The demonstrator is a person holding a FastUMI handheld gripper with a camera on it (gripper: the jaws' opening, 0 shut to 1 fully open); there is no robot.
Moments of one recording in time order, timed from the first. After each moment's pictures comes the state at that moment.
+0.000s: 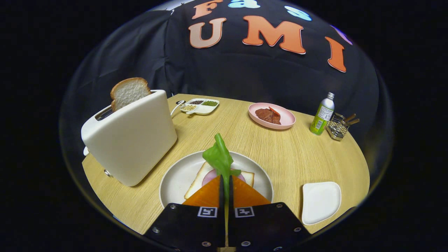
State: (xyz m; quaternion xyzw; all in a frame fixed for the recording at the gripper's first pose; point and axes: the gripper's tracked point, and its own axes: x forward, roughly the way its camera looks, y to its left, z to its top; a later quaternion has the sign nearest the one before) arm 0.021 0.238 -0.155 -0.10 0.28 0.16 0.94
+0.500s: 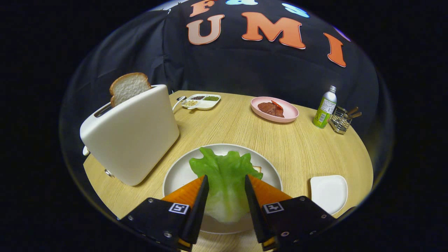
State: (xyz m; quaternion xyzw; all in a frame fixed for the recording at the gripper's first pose) arm 0.018 0.242 -0.152 -0.09 0.28 0.15 0.94
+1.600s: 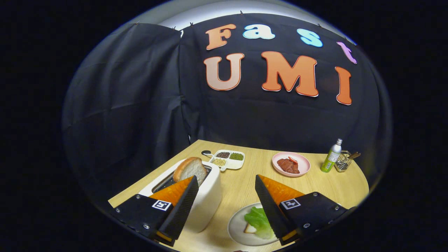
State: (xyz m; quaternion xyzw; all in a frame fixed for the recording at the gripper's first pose) arm 0.016 0.386 0.003 -0.05 0.14 0.18 0.97
